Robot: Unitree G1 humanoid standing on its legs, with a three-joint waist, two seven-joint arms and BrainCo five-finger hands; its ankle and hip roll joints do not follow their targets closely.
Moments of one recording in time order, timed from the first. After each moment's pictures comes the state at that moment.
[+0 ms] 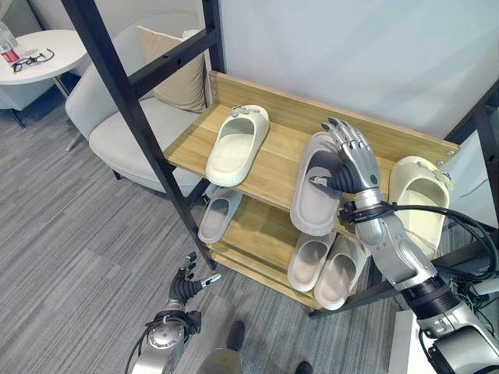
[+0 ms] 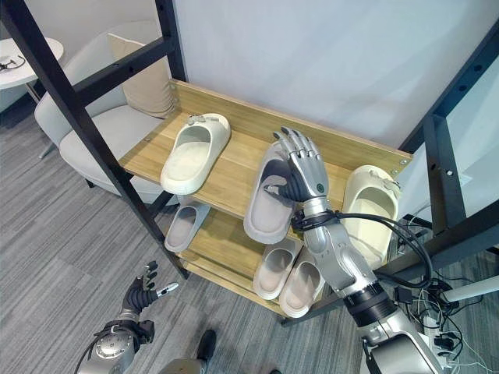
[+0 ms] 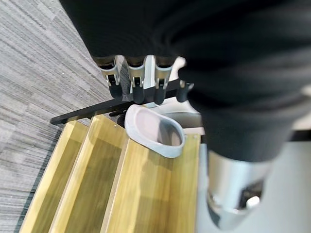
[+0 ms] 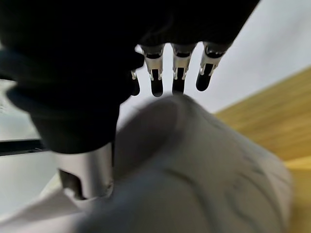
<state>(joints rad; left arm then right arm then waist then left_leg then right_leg) 0.16 0.32 -0.20 0.33 -0.22 -0.13 0.22 -0.49 -0.49 0.34 0.10 -0.67 0.04 -0.44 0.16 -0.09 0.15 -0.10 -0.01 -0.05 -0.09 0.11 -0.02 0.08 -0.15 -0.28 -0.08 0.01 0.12</state>
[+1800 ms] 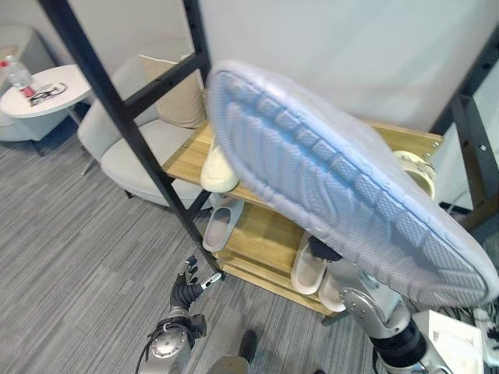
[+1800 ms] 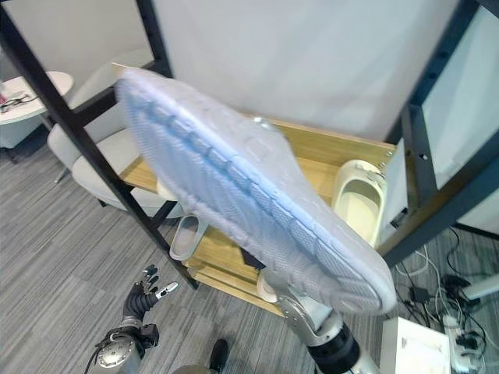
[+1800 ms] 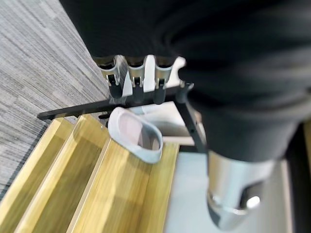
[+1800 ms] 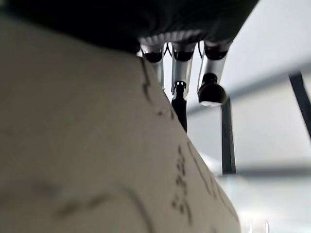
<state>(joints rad) 0.23 0.25 -0.16 0.24 -0.31 -0.12 0.23 -0.35 -0.18 0.51 -0.43 0.58 -0.28 -0.10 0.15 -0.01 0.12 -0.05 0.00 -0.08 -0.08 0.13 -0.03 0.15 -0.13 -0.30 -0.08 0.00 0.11</state>
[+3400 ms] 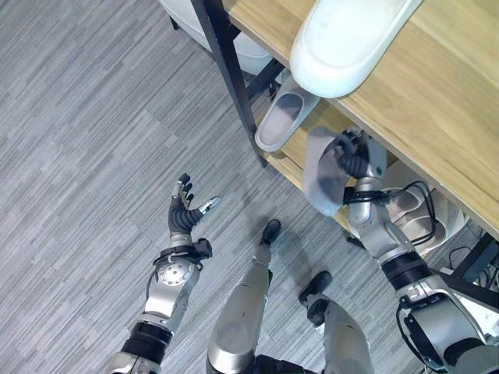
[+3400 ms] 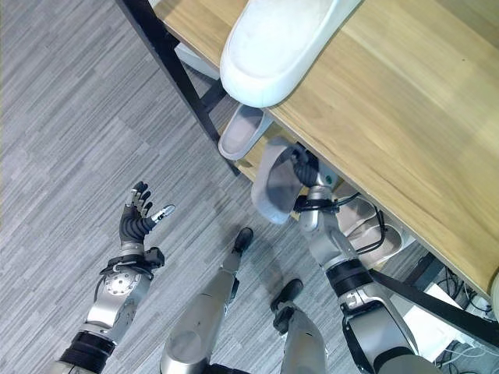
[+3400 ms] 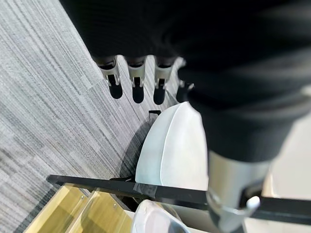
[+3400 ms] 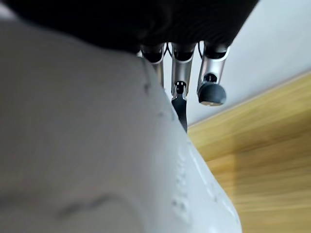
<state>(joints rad) -0.13 0.33 -0.20 0.16 -0.33 -0.24 0.41 -0.64 -0.38 0.30 0.43 -0.49 0.07 -0.69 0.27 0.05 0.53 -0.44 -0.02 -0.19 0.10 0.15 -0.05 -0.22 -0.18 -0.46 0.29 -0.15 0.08</state>
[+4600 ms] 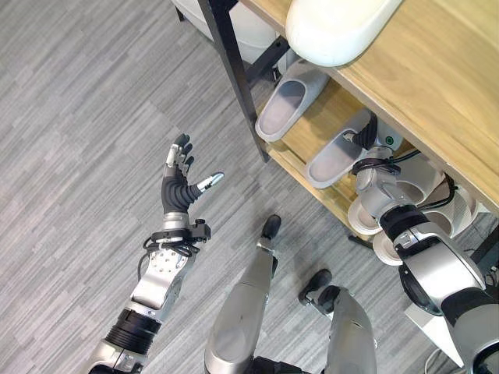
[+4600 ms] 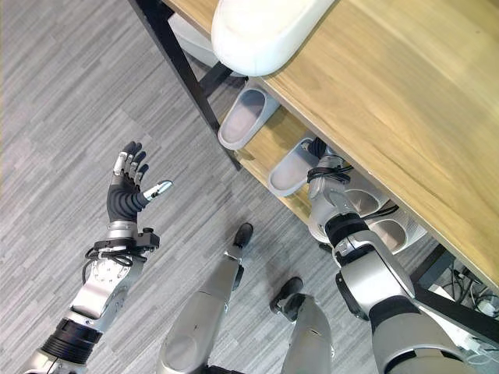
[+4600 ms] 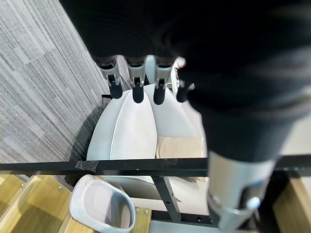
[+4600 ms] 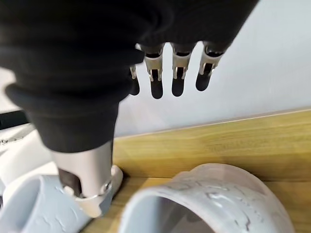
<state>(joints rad) -0.17 0.45 -0.26 -0.03 -0.33 -0.30 0.43 -1.00 -0.39 0.45 0.92 -0.44 0.19 -0.78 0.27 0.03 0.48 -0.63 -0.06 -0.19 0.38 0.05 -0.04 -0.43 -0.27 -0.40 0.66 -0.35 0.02</state>
